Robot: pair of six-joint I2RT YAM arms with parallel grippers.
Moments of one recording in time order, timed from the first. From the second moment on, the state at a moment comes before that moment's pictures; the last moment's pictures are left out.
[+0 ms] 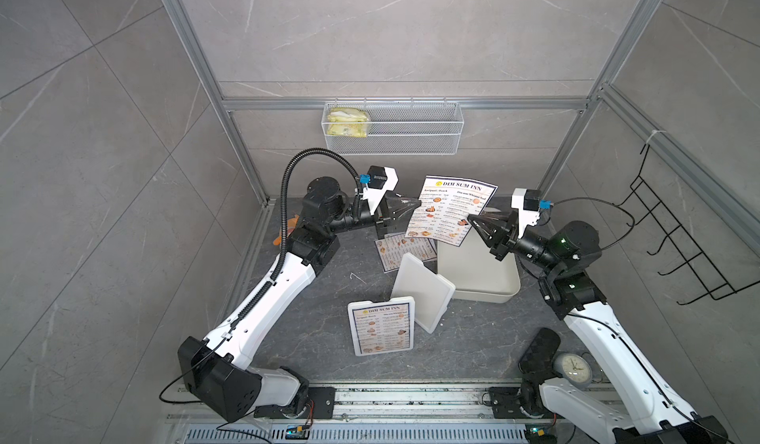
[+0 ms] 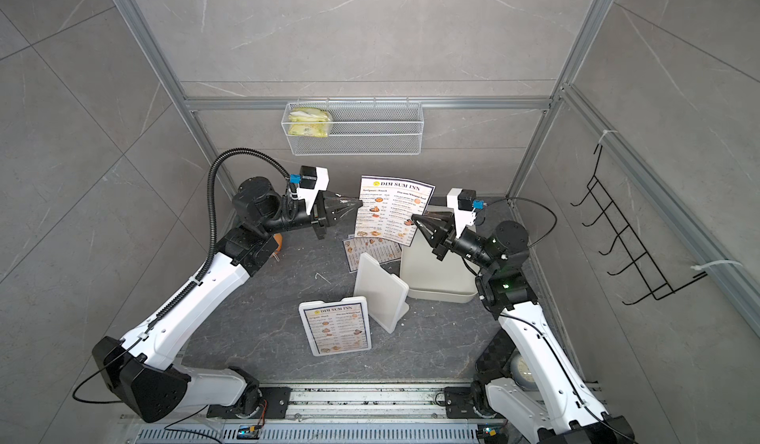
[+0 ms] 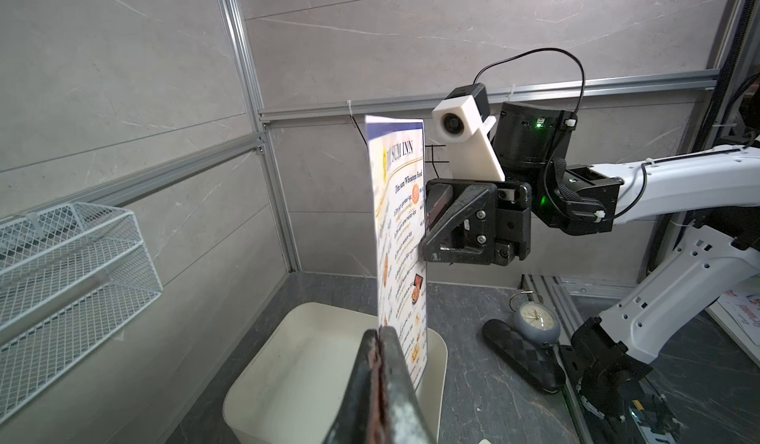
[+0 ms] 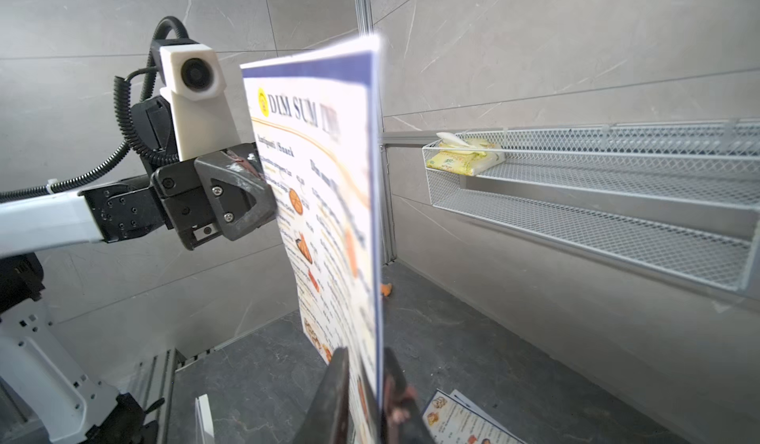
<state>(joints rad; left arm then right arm) -0.53 1.37 1.41 0.06 0.87 0.04 0.21 1.00 0.95 0.26 -0.81 0.26</state>
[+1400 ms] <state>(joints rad) -0.46 1.76 1.34 0.50 1.11 -0.41 0.27 1.02 1.05 -0.30 -0.68 0.10</state>
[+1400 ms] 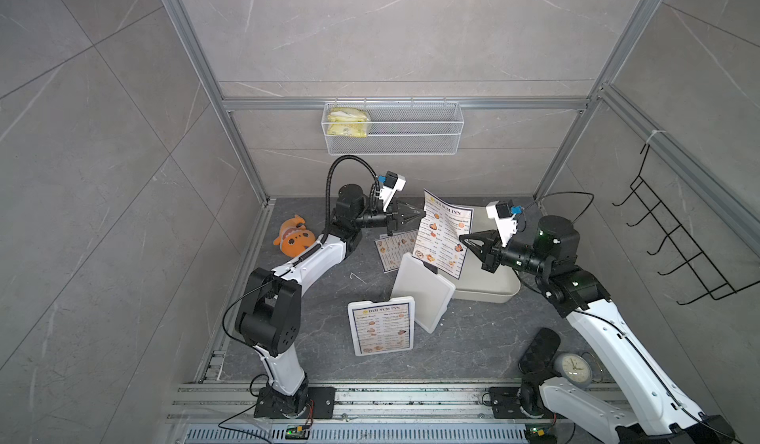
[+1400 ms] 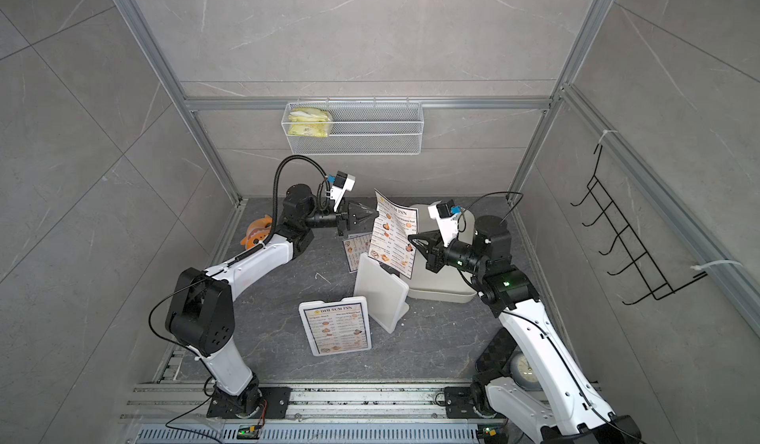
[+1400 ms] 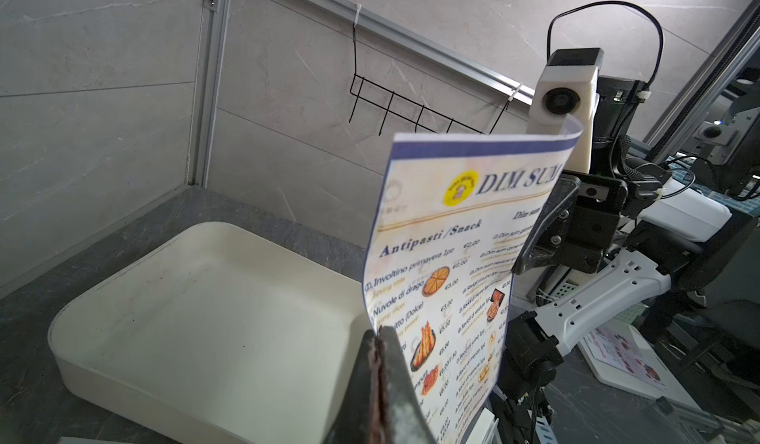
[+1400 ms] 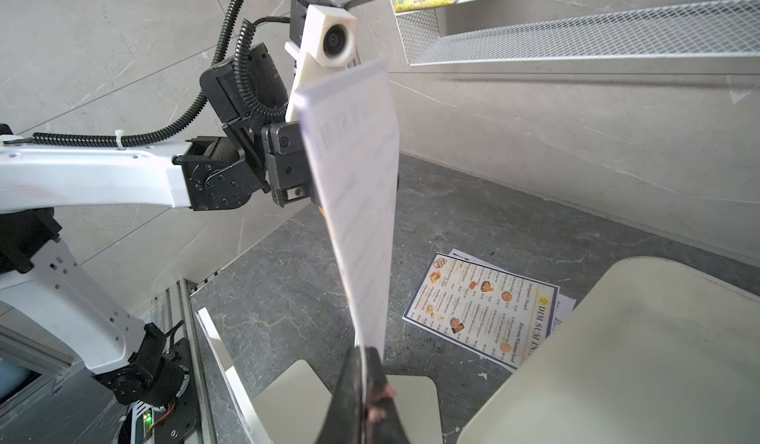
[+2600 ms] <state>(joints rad) -0.46 1.66 1.25 0.59 1.02 -0.43 0.28 0.97 1.09 -0.43 -0.73 0.05</state>
